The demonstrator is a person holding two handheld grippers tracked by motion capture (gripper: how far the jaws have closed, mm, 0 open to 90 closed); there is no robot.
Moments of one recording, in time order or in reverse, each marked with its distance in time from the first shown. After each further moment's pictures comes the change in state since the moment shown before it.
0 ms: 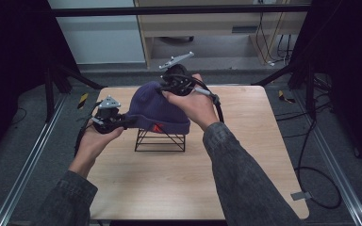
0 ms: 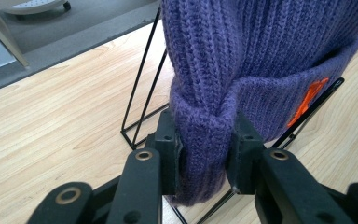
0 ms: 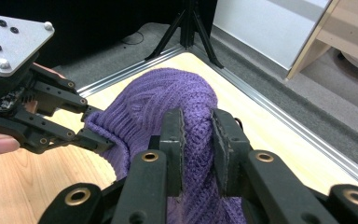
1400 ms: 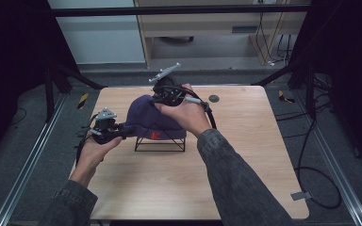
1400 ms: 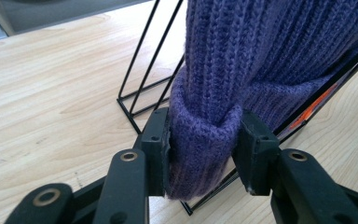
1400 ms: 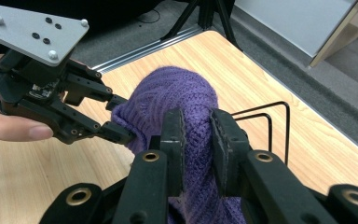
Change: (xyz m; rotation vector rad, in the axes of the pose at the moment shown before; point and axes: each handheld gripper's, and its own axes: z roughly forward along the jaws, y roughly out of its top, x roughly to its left) left arm 0.010 -0.048 0.017 0.000 -0.015 -0.095; right arm 0.024 -0.012 0.022 0.079 0.062 -0.037
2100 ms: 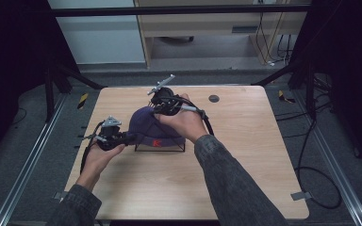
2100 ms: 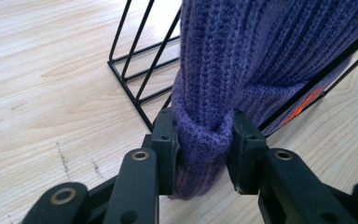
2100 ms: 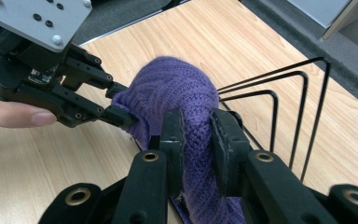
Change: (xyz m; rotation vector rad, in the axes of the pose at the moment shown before) left arm 0.001 -0.027 0.020 0.056 0.003 -0.017; right arm 0.006 -0.023 0.028 0.107 0.007 0.002
